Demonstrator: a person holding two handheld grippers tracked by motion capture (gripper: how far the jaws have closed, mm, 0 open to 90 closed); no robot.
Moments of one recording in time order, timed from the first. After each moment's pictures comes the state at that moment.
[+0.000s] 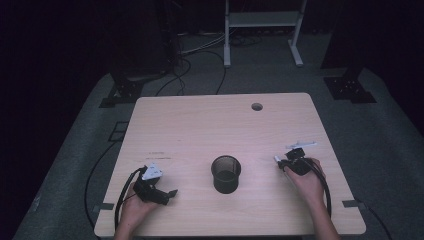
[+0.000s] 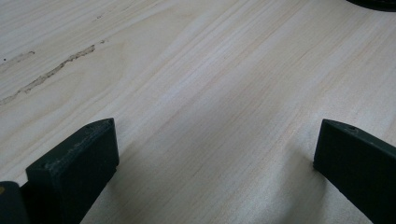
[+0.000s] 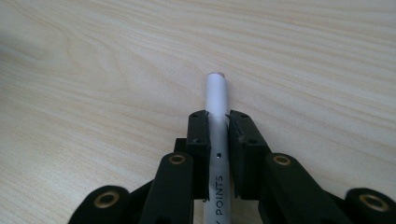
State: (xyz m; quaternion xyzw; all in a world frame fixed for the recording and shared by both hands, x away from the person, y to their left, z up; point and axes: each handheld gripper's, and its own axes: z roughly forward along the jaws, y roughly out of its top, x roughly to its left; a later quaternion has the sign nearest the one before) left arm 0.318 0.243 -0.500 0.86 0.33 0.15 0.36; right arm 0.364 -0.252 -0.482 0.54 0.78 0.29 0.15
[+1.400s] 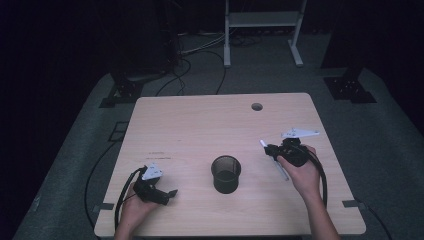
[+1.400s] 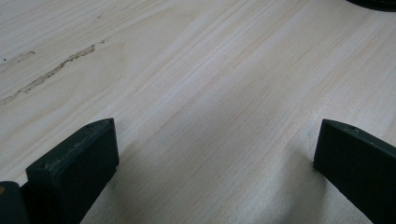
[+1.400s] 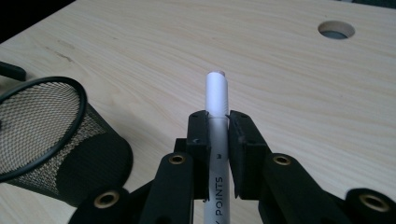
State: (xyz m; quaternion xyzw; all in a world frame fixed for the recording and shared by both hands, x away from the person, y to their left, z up) left arm 0.318 0.243 -0.500 0.86 0.33 0.15 0.36; right arm 0.352 -0.218 -0.406 0.45 0.77 0.42 0.15
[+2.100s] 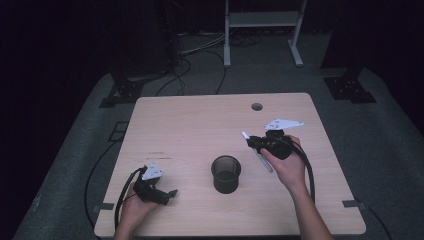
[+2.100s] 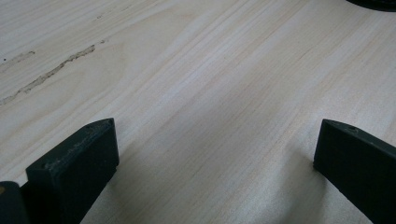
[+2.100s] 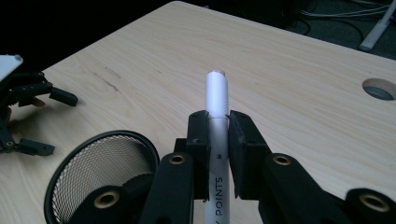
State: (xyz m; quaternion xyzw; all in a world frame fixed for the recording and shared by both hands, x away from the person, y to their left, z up) left arm 0.318 0.243 -0.500 0.86 0.33 0.15 0.36; right arm 0.355 -0.170 -0.370 0.40 0.78 0.46 0.15
